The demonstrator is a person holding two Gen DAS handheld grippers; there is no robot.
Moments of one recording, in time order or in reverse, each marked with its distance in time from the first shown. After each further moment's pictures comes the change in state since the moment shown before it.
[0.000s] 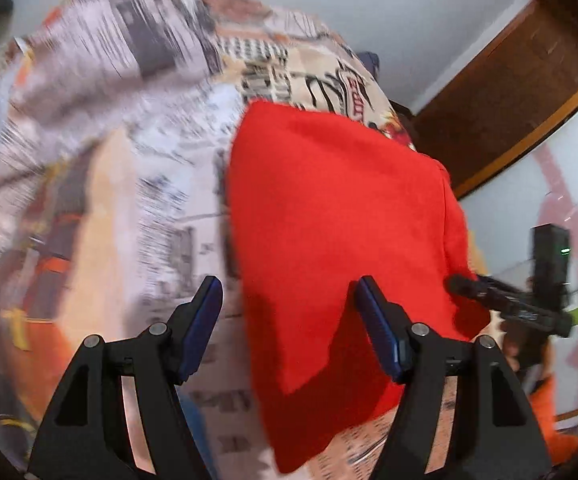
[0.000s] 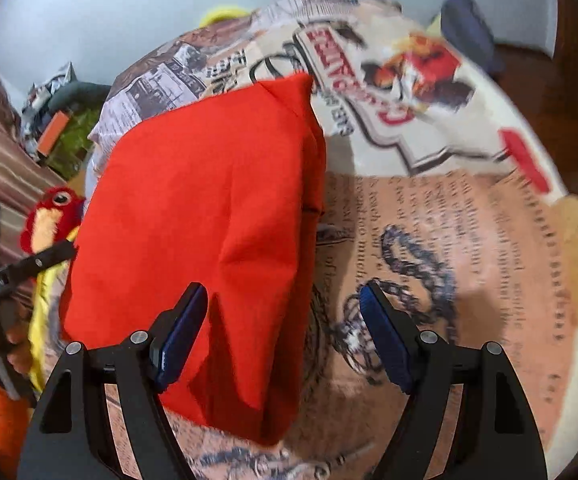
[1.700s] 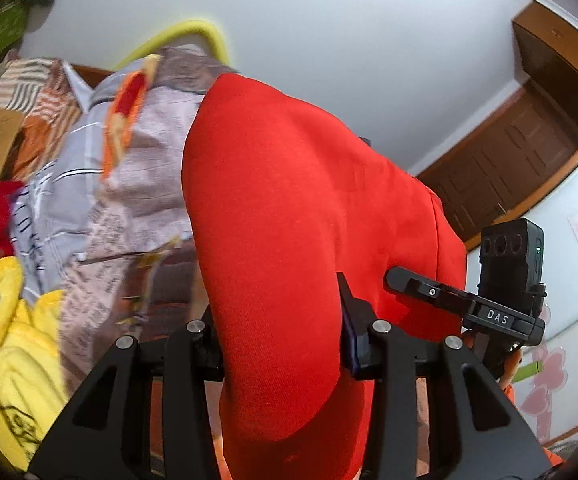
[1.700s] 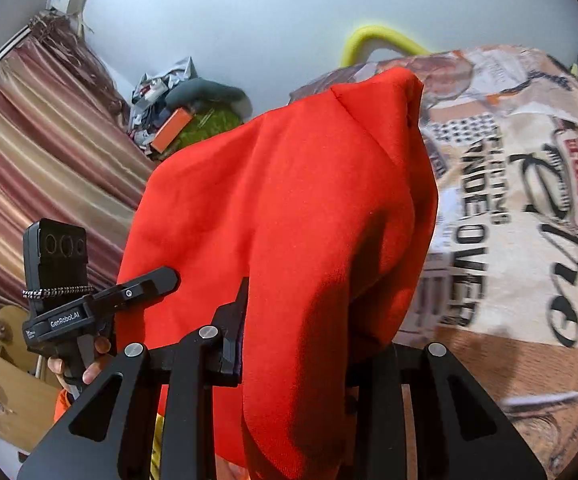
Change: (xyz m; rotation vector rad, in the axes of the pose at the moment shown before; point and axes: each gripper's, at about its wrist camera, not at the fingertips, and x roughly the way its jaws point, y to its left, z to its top) left arm -0.164 0.120 0.054 -0.115 -0.238 -0.098; right arm 0.049 0.242 0.098 -0.188 -0.037 0.359
